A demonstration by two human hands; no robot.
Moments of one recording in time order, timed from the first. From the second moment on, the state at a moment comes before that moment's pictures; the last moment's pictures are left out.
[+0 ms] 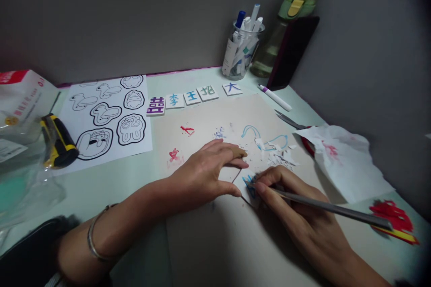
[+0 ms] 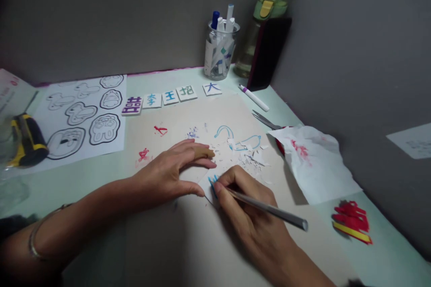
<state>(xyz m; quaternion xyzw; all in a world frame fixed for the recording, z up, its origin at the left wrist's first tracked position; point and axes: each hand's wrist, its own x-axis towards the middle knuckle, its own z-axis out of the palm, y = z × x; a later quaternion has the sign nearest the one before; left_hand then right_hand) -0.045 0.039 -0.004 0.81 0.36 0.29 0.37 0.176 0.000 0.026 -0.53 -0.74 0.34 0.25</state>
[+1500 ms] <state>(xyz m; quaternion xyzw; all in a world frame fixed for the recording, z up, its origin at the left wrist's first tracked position) -0.044 0.039 0.002 0.80 0.39 0.26 0.38 0.180 0.000 0.033 -0.52 -0.73 0.39 0.22</state>
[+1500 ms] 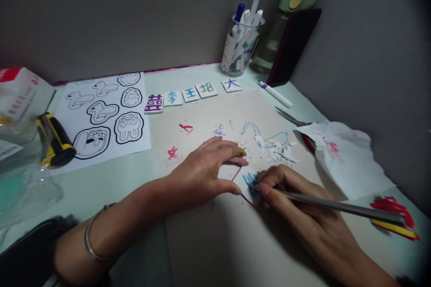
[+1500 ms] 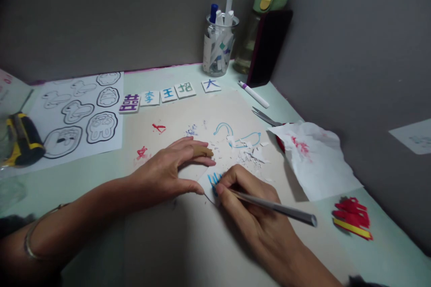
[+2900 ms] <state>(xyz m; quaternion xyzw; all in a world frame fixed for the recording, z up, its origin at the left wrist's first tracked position) -0.043 0.038 0.002 0.81 0.39 0.25 0.36 0.183 0.000 0.029 -0.55 -0.67 0.43 0.25</state>
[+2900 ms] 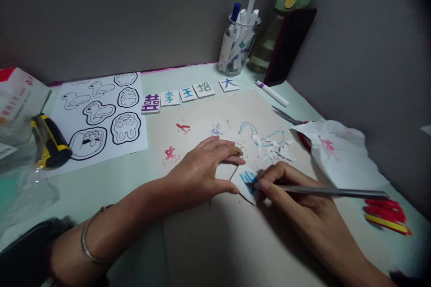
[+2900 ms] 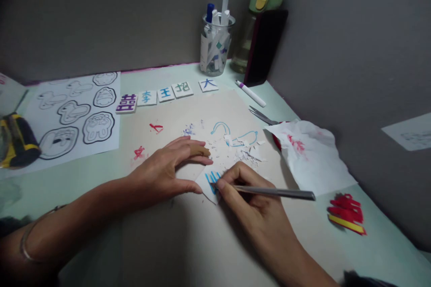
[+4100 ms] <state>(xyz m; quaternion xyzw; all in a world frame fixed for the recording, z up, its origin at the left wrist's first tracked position) -0.043 0.036 0.002 0.80 0.39 0.26 0.36 0.187 0.001 0.032 -0.54 -0.68 0.45 0.20</state>
